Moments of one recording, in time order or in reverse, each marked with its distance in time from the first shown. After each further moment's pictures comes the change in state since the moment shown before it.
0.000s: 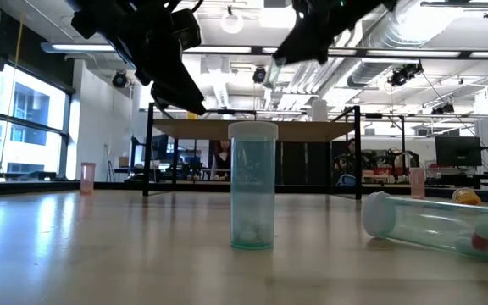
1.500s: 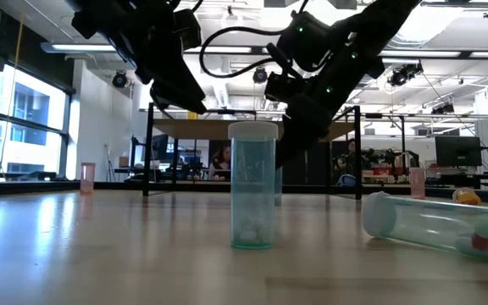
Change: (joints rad) left arm 0.000 0.000 0.000 0.008 0.012 -0.045; right arm 0.168 0.375 -0.188 0.201 0.057 0.006
